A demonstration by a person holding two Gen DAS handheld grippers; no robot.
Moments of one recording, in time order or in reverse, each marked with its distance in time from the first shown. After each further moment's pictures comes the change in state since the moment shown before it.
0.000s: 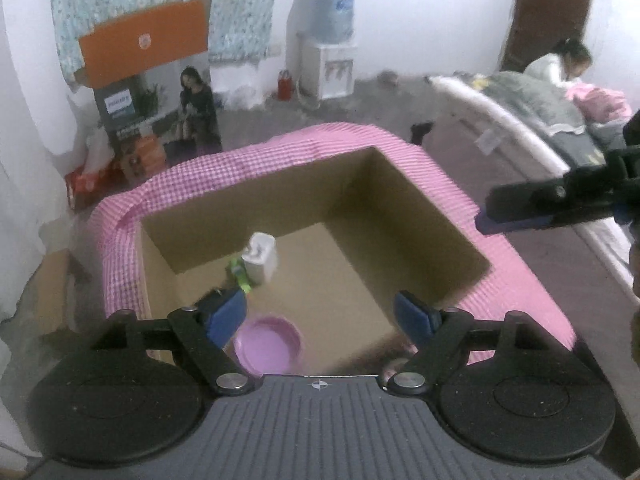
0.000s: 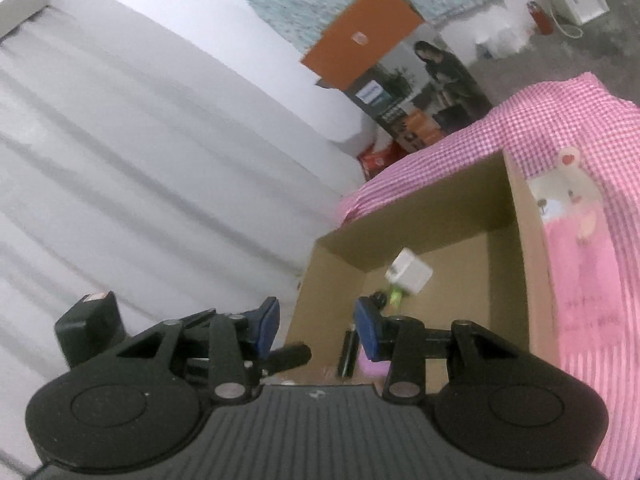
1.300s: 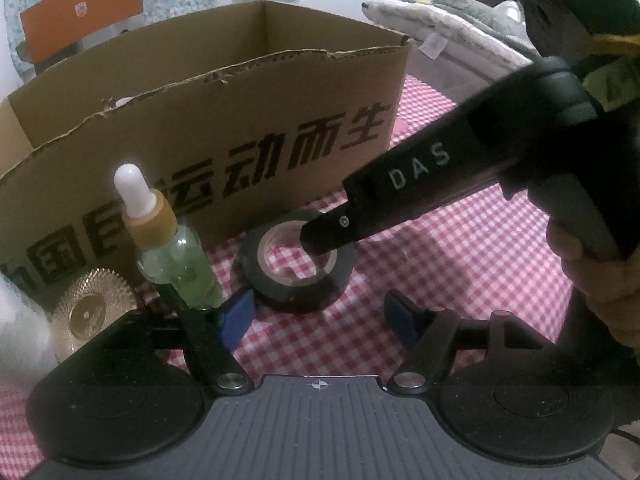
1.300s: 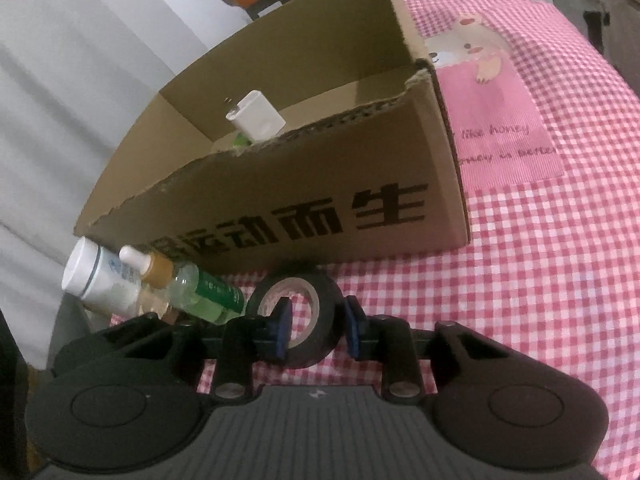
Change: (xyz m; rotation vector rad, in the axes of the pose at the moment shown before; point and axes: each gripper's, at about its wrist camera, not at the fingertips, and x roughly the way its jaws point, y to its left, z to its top) left arm 0.112 -0.073 -0.112 0.090 0.052 -0.083; right arm 0.084 -0.077 -0.112 -0.095 0.147 -0.404
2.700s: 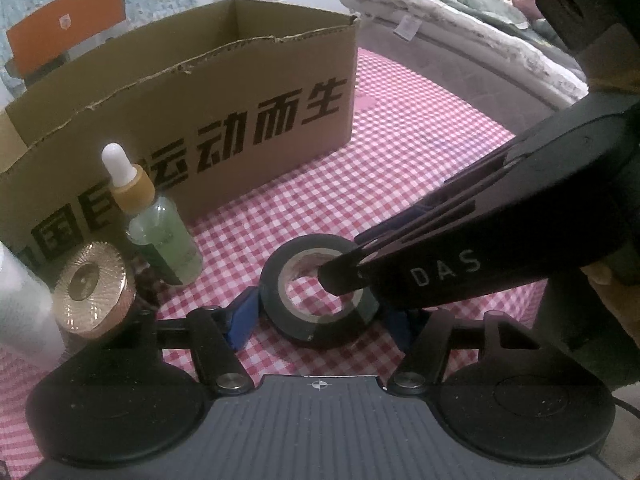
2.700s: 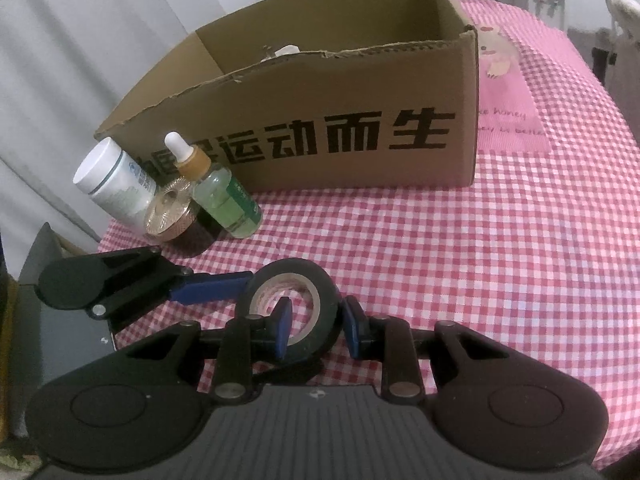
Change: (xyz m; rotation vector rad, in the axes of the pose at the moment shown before) left arm -0.021 -0.025 -0.023 0.081 0.026 0.020; right arm -0.006 0.028 -0.048 -0.156 0.029 -0.090
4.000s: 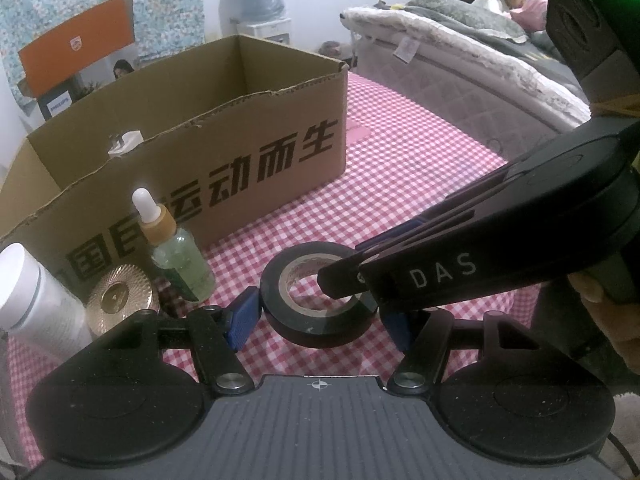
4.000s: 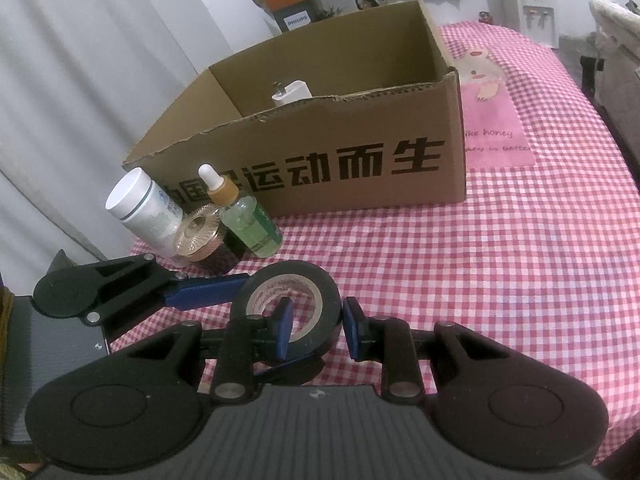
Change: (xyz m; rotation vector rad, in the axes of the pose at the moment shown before) left arm -0.025 -0.010 0.009 0.009 -0.050 0.033; right arm -0.035 0.010 -0.006 0.048 -0.085 0.018
